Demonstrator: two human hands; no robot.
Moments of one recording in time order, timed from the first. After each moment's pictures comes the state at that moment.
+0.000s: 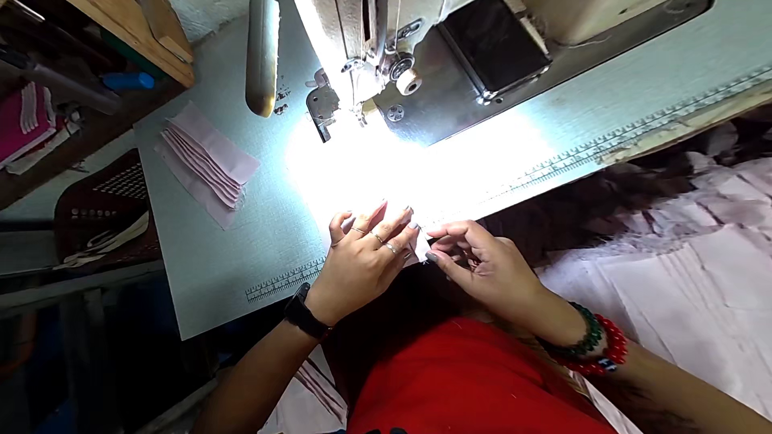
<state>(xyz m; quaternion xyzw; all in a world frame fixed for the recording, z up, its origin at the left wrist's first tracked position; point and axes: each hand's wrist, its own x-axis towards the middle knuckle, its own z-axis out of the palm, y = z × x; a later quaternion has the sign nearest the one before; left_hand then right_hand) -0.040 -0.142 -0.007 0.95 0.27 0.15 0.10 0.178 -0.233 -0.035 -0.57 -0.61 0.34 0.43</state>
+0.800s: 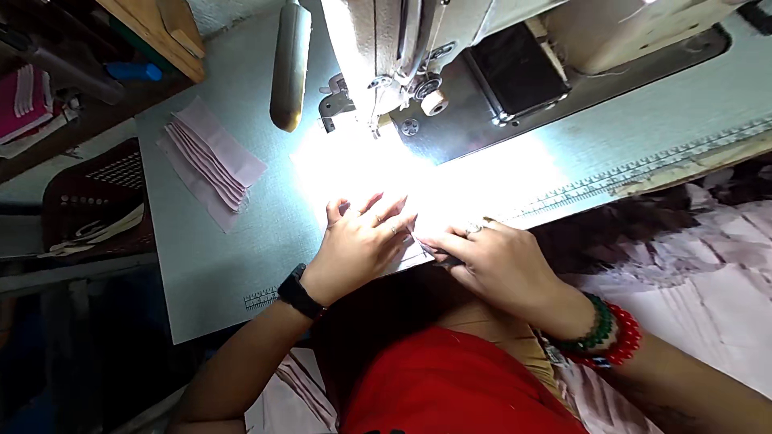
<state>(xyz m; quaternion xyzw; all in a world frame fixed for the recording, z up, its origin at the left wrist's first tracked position) -0.032 -0.100 0.004 0.94 0.30 0.12 0.10 0.192 -0.188 -0.015 -0.55 -0.79 0.06 0.26</state>
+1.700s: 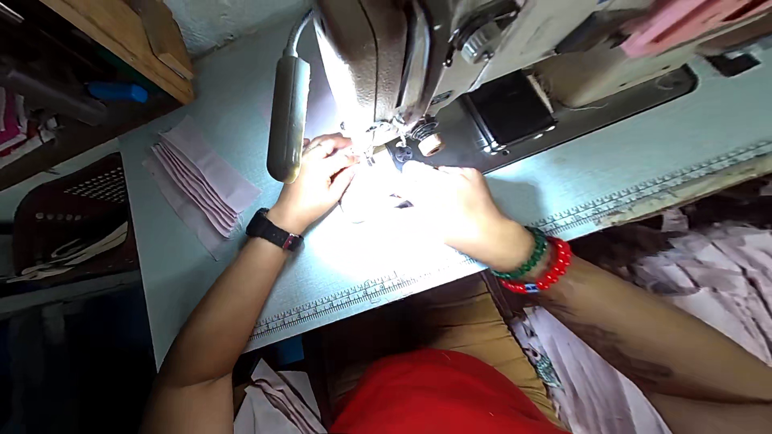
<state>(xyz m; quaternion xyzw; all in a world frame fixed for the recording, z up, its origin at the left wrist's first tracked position) -0.037 0.037 0.005 0.91 0.28 0.26 0.16 0.185 -0.085 0.010 -0.57 -0.80 0.03 0.19</state>
